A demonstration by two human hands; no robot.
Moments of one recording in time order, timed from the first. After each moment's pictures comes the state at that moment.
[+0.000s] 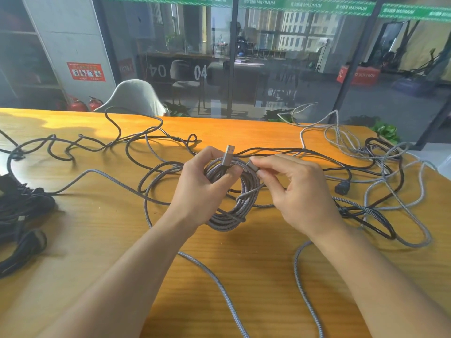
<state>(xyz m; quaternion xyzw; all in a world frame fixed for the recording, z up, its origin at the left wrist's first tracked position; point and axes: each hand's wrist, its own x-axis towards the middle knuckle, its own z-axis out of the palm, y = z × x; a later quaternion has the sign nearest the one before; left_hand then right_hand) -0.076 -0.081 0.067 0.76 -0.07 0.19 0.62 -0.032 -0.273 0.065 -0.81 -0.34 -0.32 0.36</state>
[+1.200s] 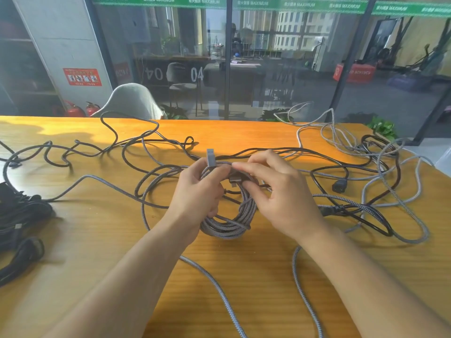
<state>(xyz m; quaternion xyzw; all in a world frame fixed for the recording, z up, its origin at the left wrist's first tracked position) -0.072 -0.084 0.064 0.67 0.01 0.09 0.74 -0.028 -0.265 0.054 -0.81 -0.38 -0.30 0.32</state>
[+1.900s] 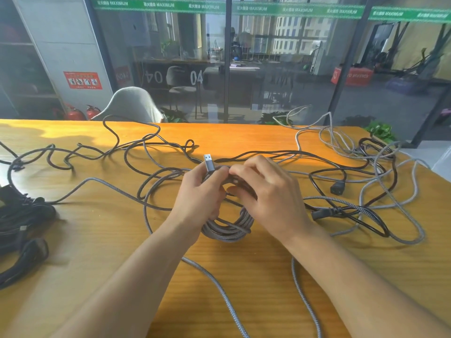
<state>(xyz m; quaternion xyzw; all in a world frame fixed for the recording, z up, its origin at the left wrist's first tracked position) -0.072 -0.086 0.064 0.69 0.01 0.11 0.72 -0.026 -0.249 0.047 -0.80 -0.37 -0.43 0.20</state>
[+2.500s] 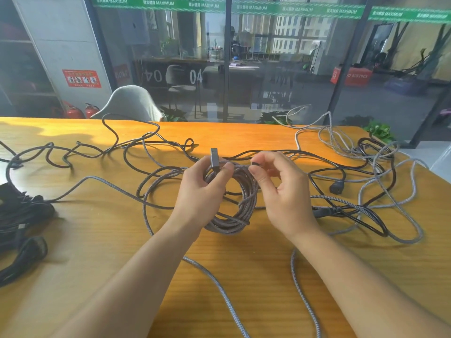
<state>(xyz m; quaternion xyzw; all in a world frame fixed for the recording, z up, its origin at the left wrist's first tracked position) -0.071 -0.088 0.062 0.73 -0.03 0.17 0.67 -0.029 -0.254 0.049 -0.77 -0.28 -0.32 0.48</state>
